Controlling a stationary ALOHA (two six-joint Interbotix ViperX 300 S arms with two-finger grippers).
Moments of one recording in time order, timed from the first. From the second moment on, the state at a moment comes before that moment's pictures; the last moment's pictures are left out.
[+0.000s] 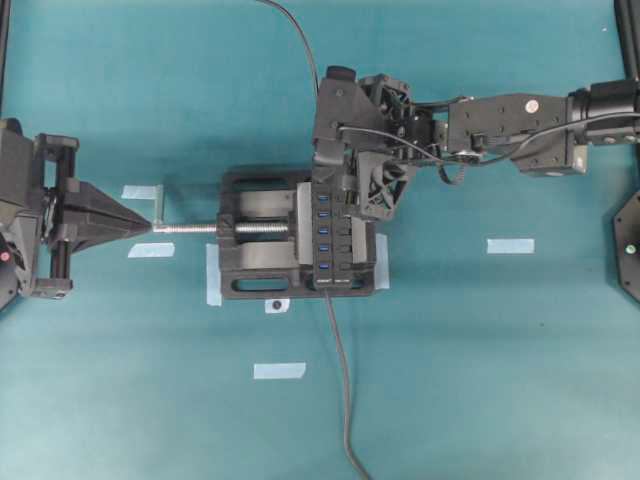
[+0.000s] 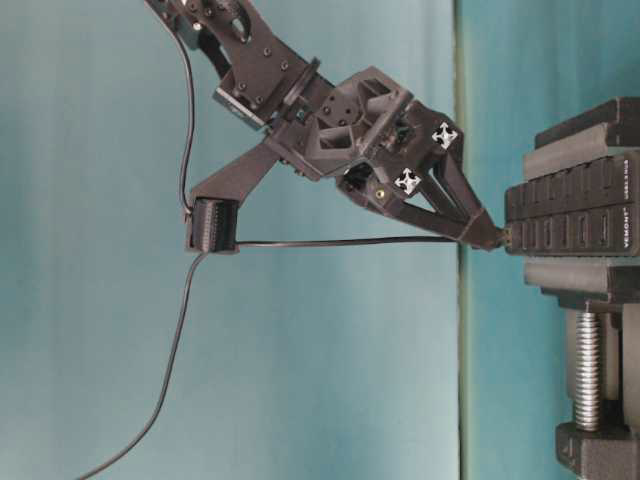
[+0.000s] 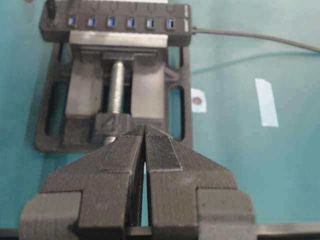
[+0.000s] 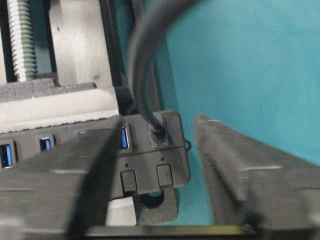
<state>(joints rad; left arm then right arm) 0.01 -0.80 1.17 0.01 0.09 -0.05 -0.20 0.11 0.51 -0.21 0.23 0.11</state>
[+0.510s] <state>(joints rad) 0.01 -0.80 1.17 0.01 0.09 -0.05 -0.19 0.11 0.51 -0.21 0.23 0.11</state>
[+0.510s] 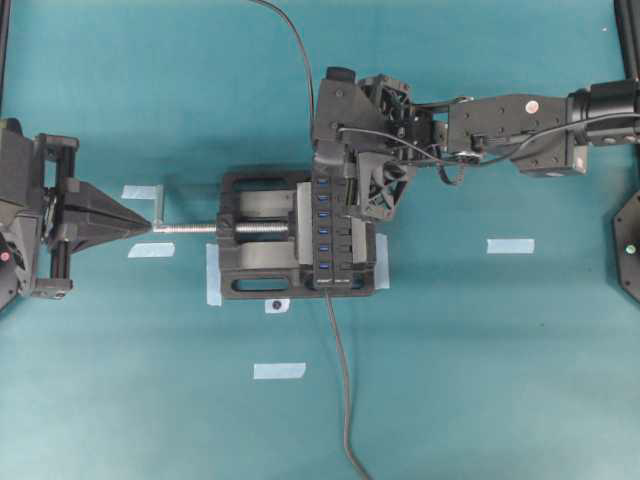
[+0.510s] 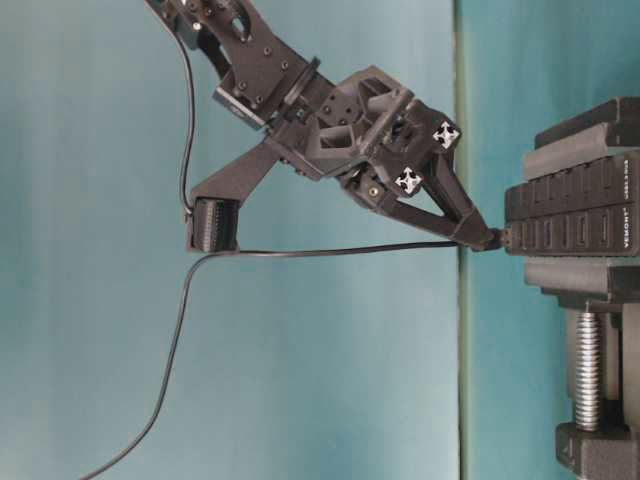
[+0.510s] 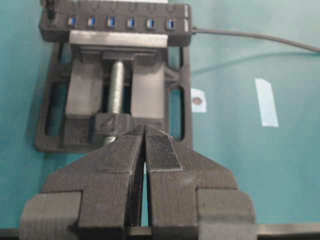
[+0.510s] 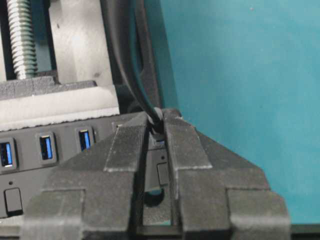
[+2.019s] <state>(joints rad) 0.01 -0.80 1.18 0.01 0.09 -0.05 -0.17 -0.02 0.54 -0.21 0.24 0.11</state>
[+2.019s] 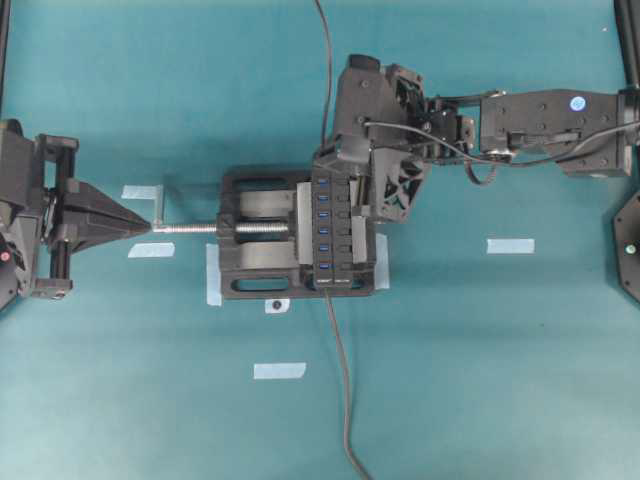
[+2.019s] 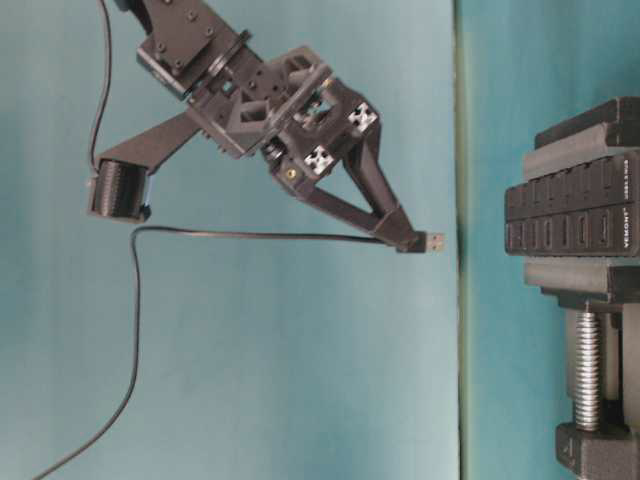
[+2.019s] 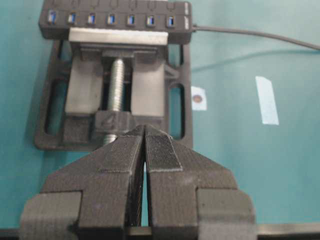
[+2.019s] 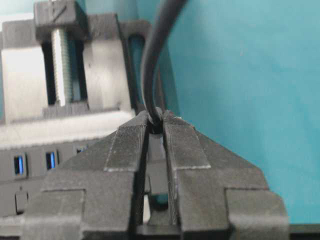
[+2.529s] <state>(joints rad) 0.01 -0.80 1.18 0.01 0.09 -0.05 -0.15 -0.02 0.54 -0.21 0.25 0.11</state>
